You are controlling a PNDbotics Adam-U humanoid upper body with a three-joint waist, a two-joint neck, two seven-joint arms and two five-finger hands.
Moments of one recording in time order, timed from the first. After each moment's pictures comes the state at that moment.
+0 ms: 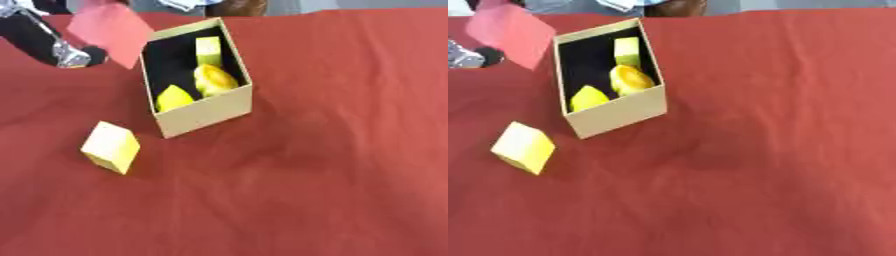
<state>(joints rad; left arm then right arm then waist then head) -1.07 0.73 -0.27 -1.69 -0.55 -0.10 -0.72 -0.31 -0.85 -0.17 -1.98 -0.29 -0.54 0.02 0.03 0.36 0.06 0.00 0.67</state>
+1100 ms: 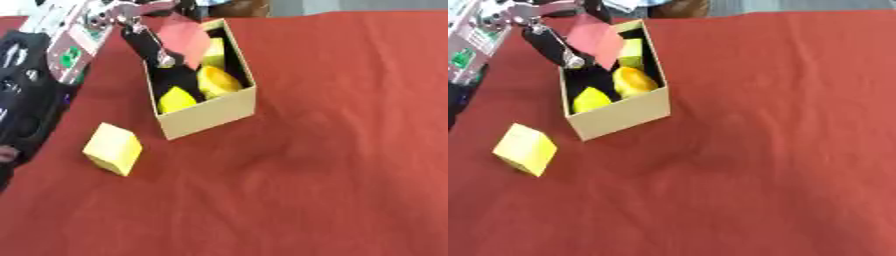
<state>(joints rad) -1.18 0.46 -0.34 -1.21 -0.90 -0.21 -0.60 -0.33 -0.84 -0.16 -1.98 -0.31 -0.53 0.06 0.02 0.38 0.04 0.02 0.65</state>
